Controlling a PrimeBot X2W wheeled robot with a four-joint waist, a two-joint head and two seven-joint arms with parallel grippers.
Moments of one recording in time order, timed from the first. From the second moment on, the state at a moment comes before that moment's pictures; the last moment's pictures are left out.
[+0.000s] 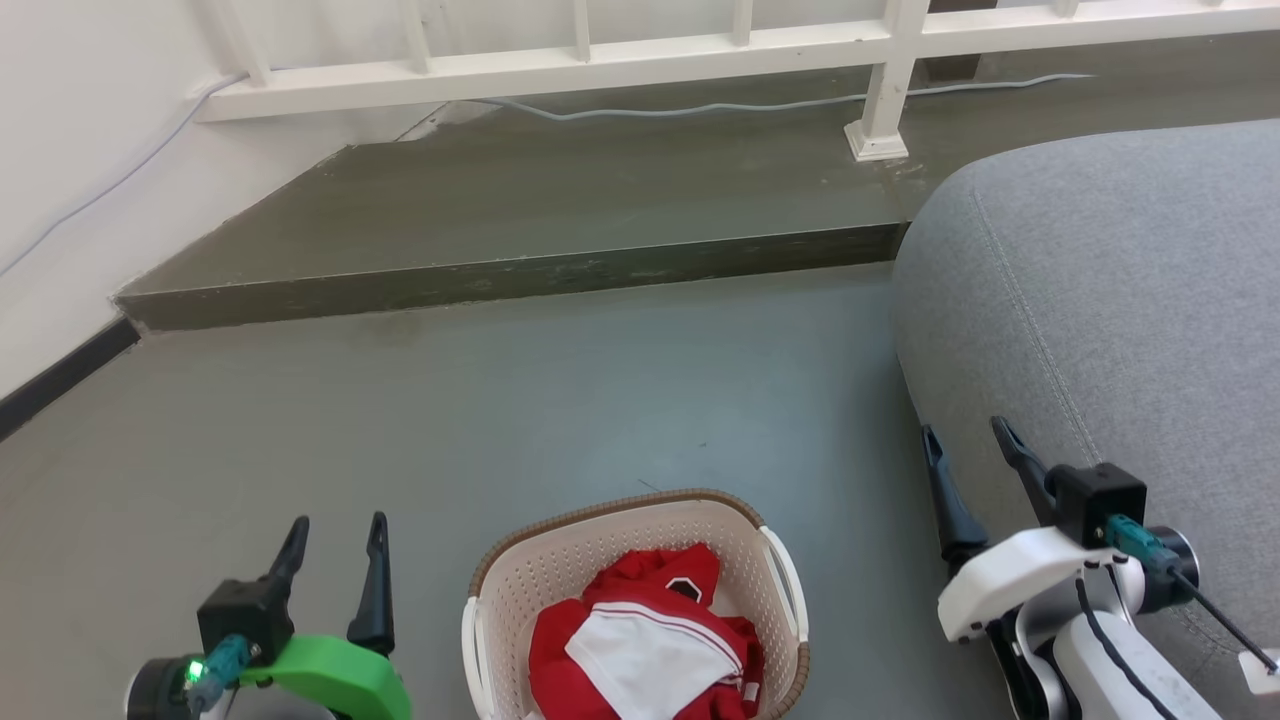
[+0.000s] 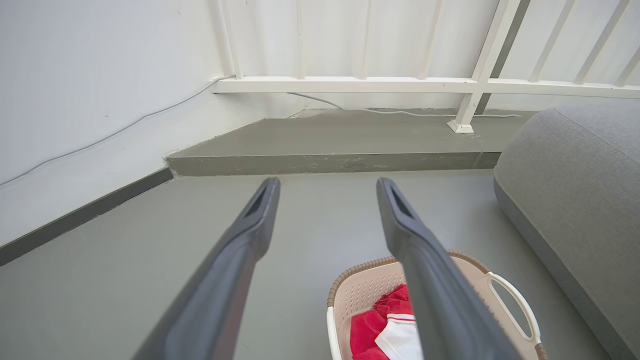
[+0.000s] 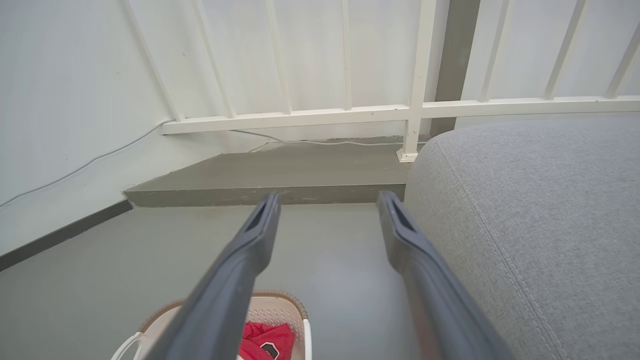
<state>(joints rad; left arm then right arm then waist) -0.03 0.20 -0.36 0.26 -0.46 0.12 -0.25 -0.09 -0.19 0.36 0.31 0.34 -0.11 -0.25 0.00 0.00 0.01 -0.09</state>
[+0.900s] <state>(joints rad) 0.15 0.13 -0.24 0.05 -0.32 0.12 -0.23 0.02 -0.19 0.33 0.19 0.29 -0.12 -0.25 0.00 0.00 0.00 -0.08</state>
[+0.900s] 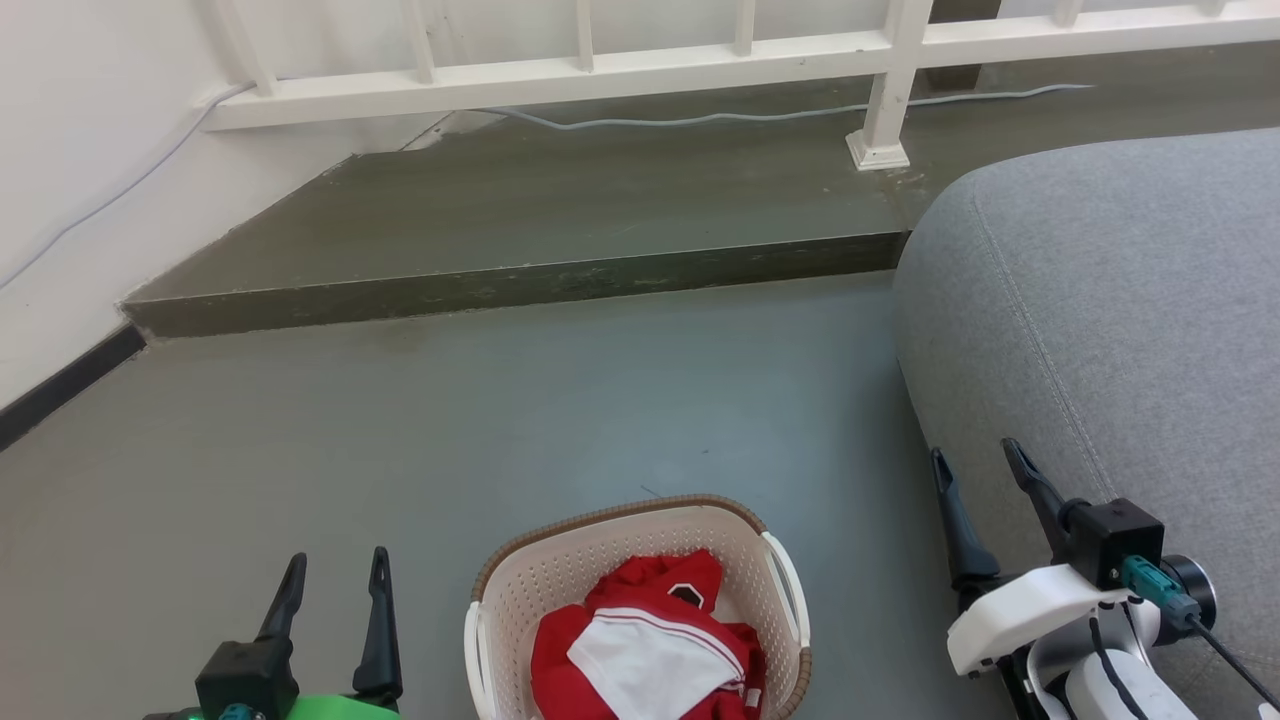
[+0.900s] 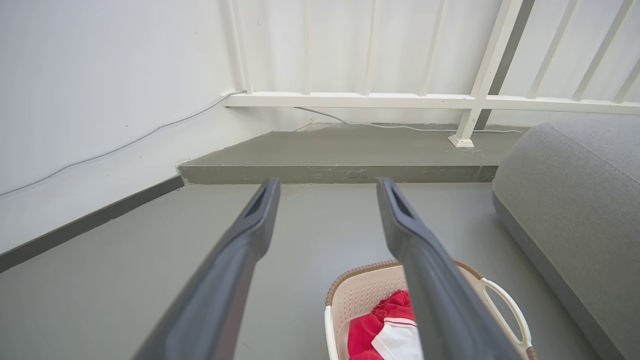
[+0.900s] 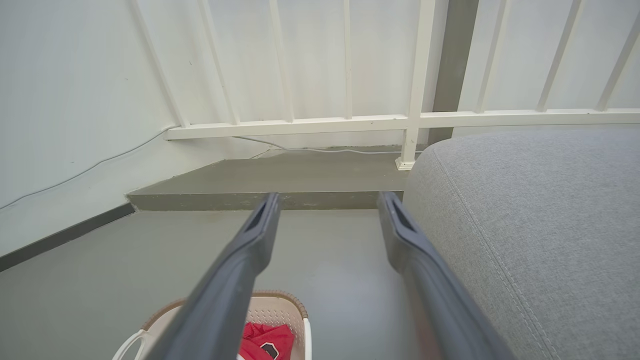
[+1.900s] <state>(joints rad) 0.21 0.08 -0.23 -0.01 -0.31 0.11 -0.17 0.09 -0.16 0.33 0.19 0.32 -0.11 -0.25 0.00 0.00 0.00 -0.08</state>
